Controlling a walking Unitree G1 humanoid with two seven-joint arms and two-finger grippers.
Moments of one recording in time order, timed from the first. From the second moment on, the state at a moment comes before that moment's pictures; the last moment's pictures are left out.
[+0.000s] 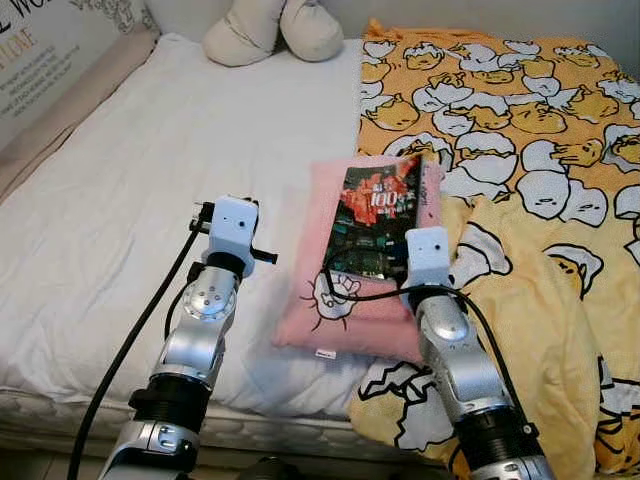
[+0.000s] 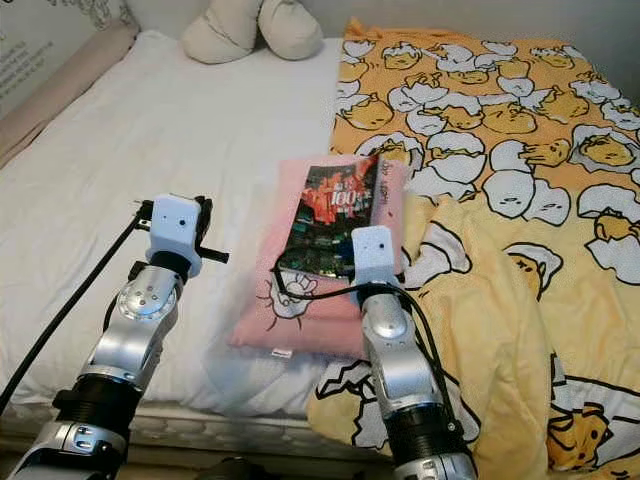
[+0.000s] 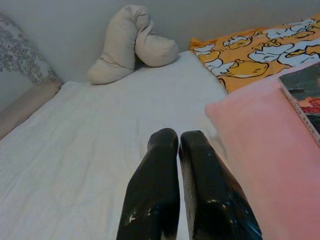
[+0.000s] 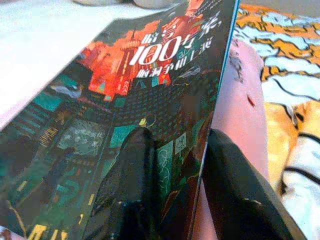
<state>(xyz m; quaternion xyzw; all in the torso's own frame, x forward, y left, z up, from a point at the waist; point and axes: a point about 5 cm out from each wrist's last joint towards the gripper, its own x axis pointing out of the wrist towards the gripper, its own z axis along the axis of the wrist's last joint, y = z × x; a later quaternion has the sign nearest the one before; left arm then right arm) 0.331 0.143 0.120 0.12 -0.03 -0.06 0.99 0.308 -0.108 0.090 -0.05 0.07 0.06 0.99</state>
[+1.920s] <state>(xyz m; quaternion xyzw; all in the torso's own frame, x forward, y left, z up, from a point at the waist) 0.327 0.152 0.106 0.04 0.01 -0.04 1.00 0.298 -0.151 0.114 -0.01 -0.02 0.02 1.00</state>
